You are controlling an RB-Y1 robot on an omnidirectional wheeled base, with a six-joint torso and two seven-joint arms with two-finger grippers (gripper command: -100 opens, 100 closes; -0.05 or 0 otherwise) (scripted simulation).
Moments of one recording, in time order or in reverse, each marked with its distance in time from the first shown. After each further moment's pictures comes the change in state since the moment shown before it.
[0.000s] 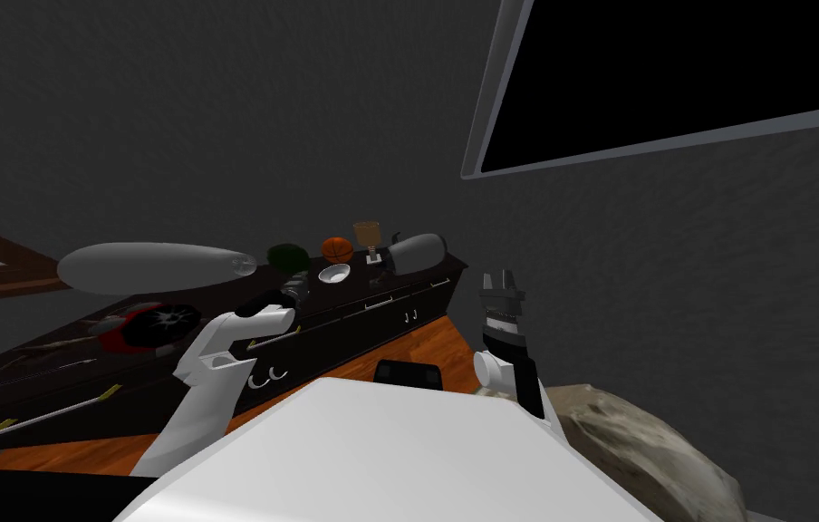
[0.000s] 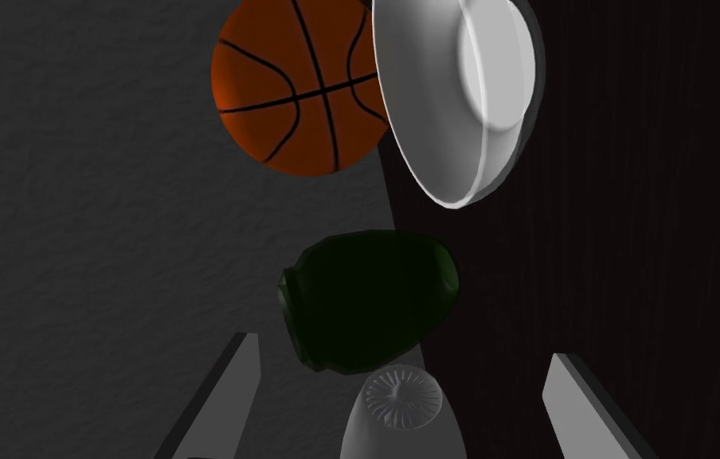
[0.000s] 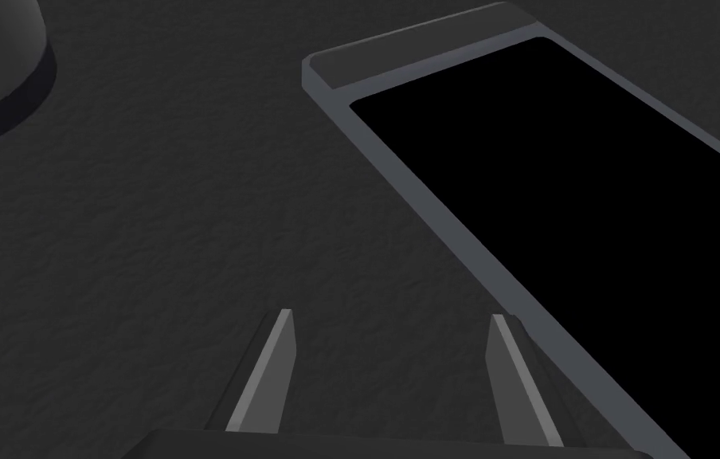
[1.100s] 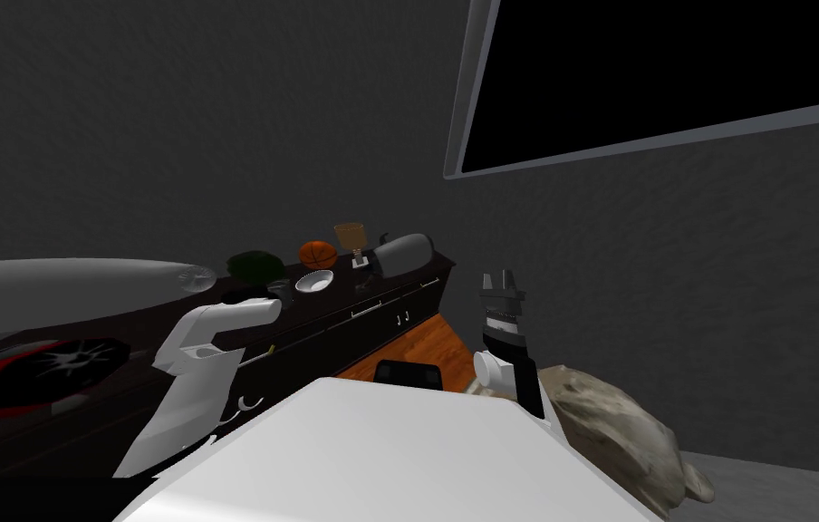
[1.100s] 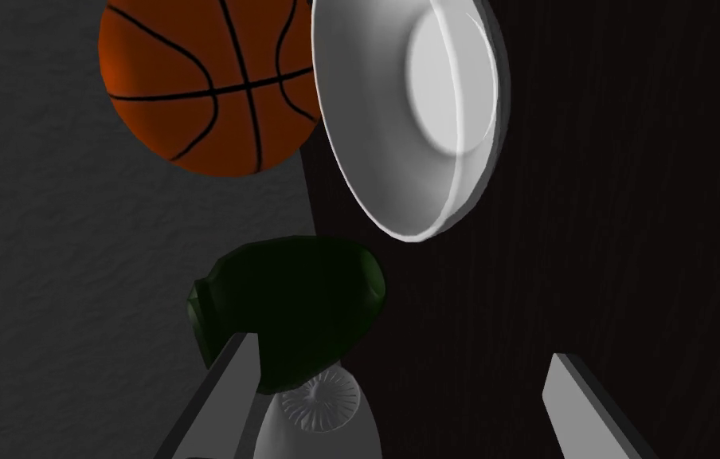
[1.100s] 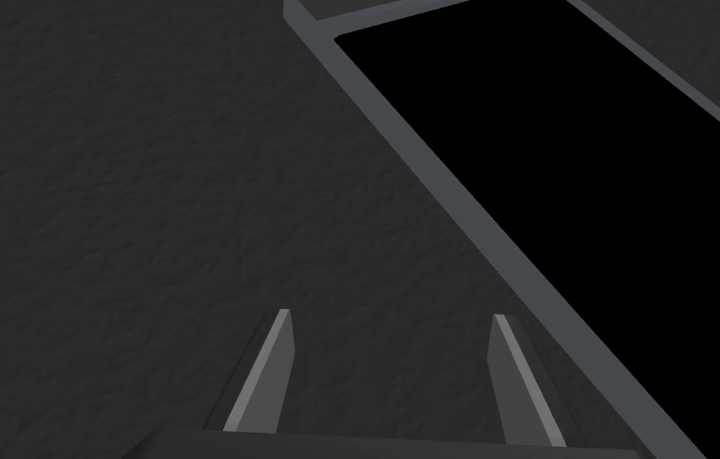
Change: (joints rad) left arm -0.079 0.059 0.113 0.089 0.011 0.277 0.097; right arm 0.000 0.000 0.000 0.000 0.000 0.000 0.000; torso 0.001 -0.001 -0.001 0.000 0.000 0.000
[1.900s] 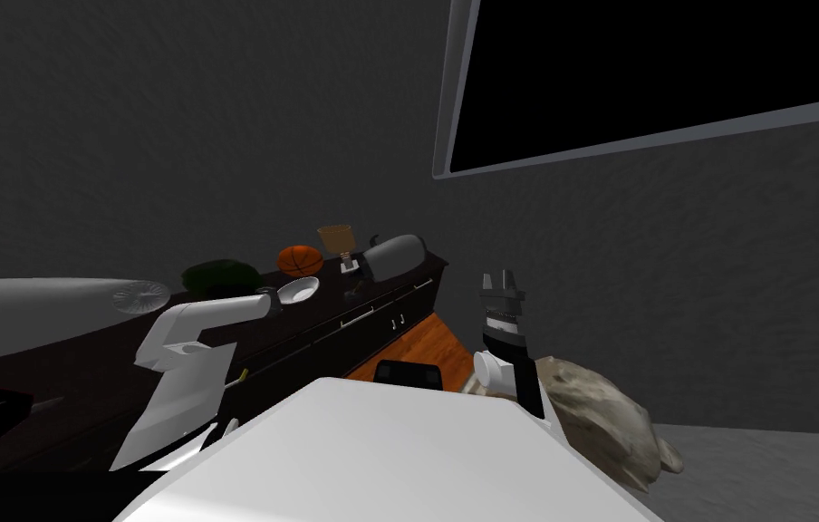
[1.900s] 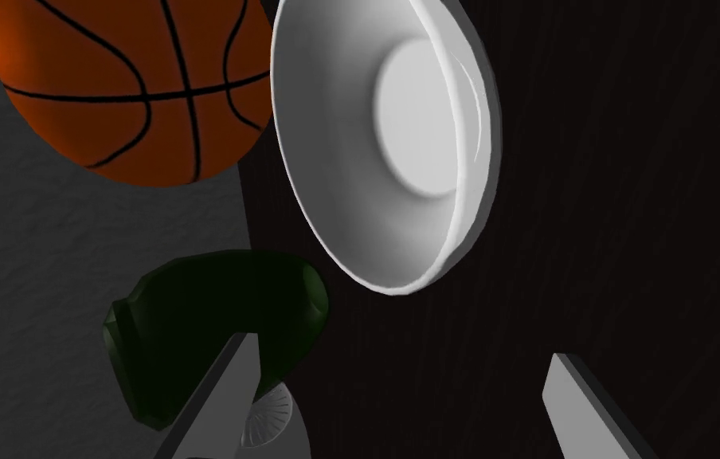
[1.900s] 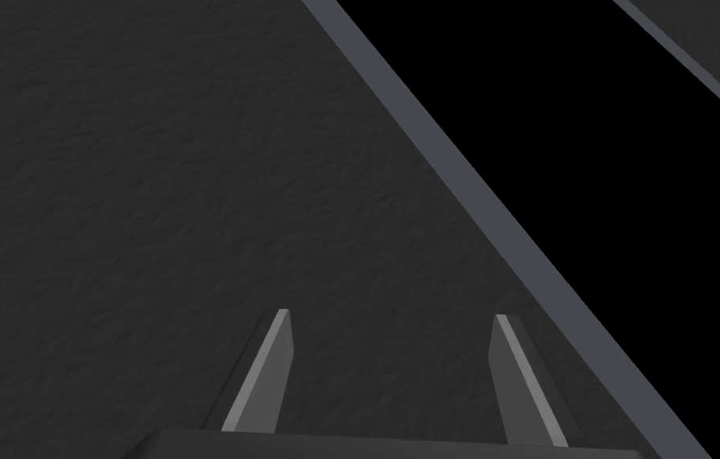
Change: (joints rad) left arm -0.048 0.027 0.081 0.060 0.008 0.196 0.080; right arm 0.000 0.000 0.000 0.000 0.000 0.000 0.000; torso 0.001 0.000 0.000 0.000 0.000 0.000
